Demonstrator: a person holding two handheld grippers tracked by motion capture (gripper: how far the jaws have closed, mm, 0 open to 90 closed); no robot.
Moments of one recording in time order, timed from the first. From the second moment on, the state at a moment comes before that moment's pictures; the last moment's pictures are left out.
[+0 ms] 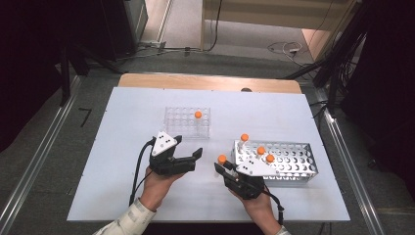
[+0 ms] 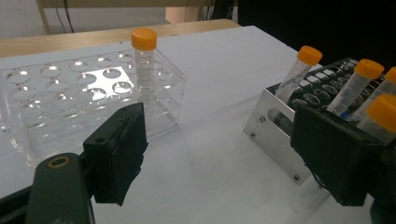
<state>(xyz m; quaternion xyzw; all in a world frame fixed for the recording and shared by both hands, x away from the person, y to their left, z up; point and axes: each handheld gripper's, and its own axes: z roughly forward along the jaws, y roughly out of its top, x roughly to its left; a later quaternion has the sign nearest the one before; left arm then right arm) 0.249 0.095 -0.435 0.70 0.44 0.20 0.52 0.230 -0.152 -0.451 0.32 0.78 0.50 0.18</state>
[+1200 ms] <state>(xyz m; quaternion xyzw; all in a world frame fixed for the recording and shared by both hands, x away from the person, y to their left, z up) 0.230 0.070 -0.428 0.74 0.36 0.17 0.54 0.240 -0.114 -0.451 0.31 0.80 0.50 0.16</state>
